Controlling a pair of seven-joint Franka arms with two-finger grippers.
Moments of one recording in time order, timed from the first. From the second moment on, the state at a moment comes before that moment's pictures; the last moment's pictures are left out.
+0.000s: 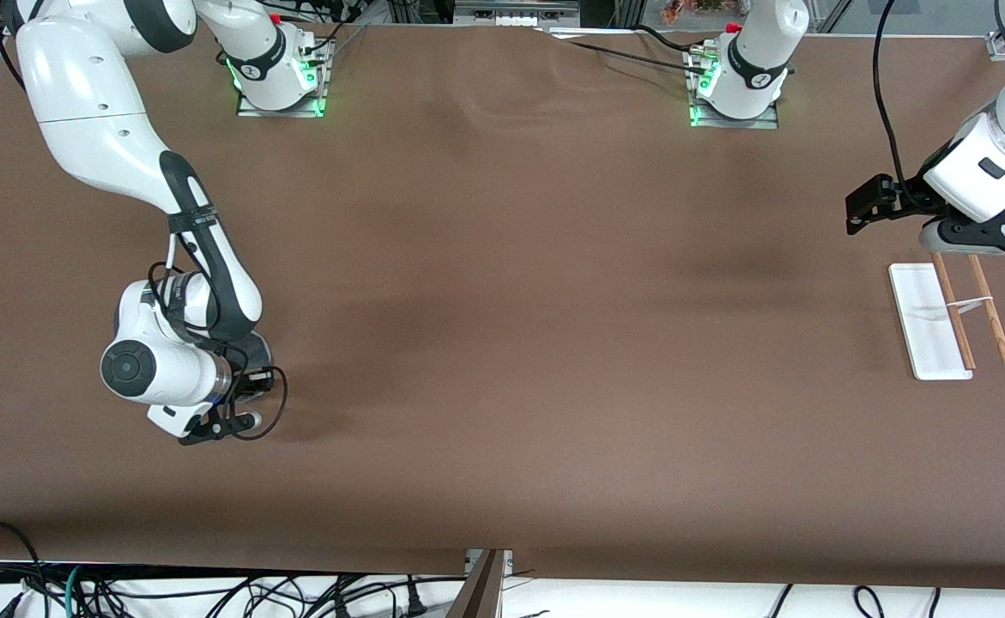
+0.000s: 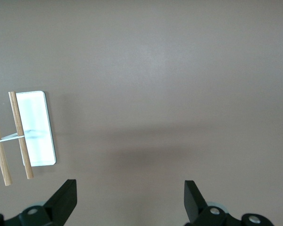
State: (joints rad) left arm -0.08 0.02 0.00 -1.63 0.03 1.61 -0.02; right arm 0.03 0.85 0.08 -1.41 -0.08 2.17 -0.14
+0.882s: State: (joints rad) left arm -0.08 0.02 0.00 -1.63 0.03 1.61 -0.02; right arm 0.04 0.65 0.22 -1.26 -0.07 1.81 -0.14
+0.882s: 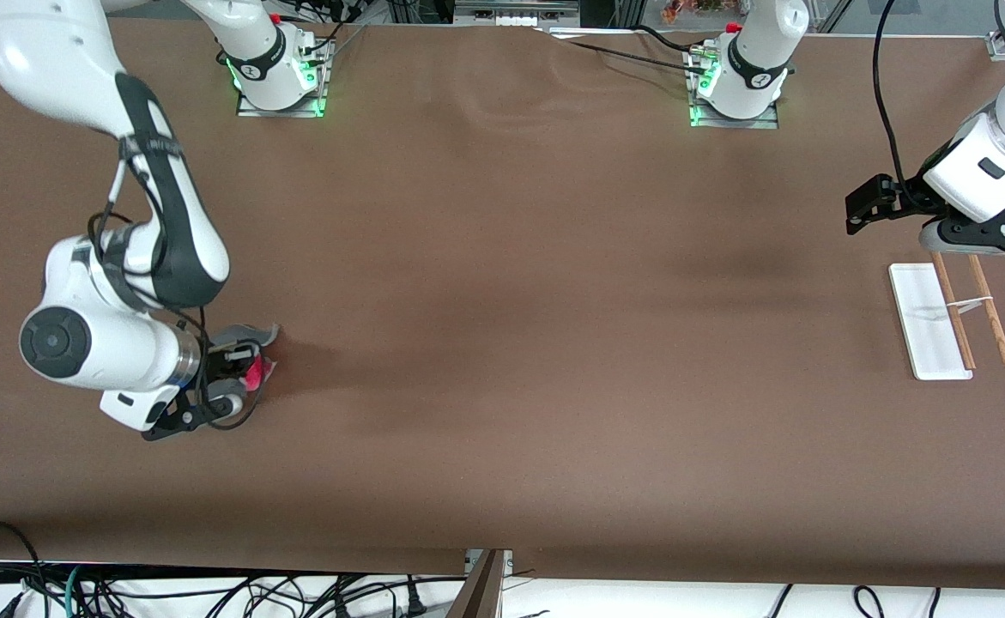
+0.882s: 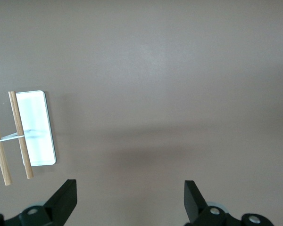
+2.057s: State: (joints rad) left arm -0.08 0.08 0.00 -1.63 -0.15 1.48 -0.01; right arm 0.27 0.62 0.50 -1.11 -0.07 1.93 0.40
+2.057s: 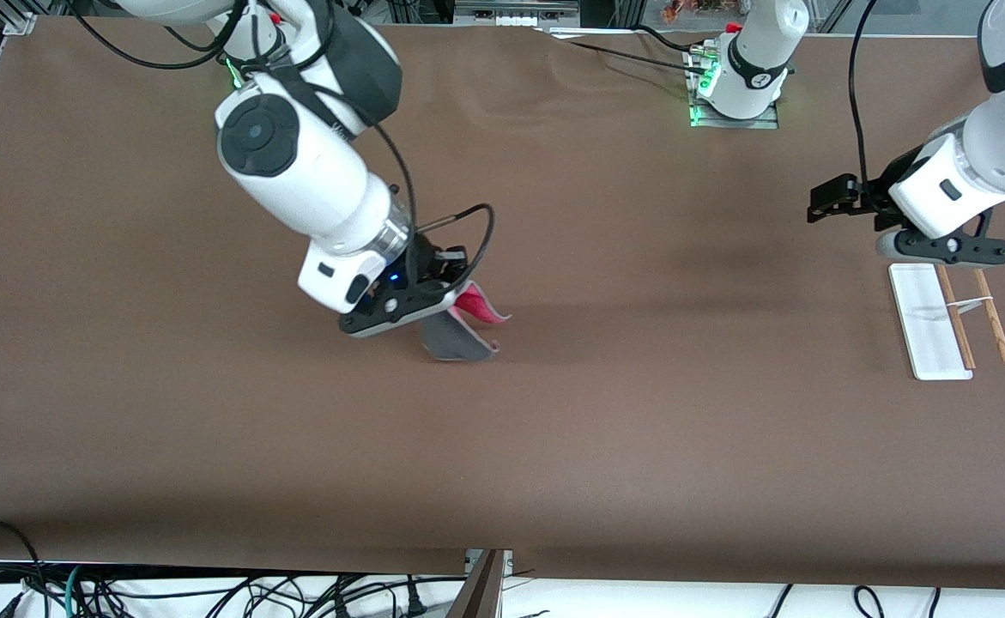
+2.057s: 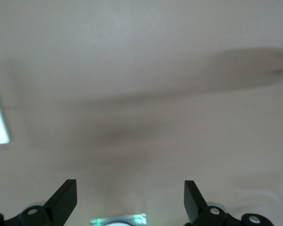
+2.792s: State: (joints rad) left arm -0.08 0.24 0.00 -1.67 -0.47 1.58 0.44; right arm 0.40 0.63 0.49 -1.11 -0.07 2.05 0.51
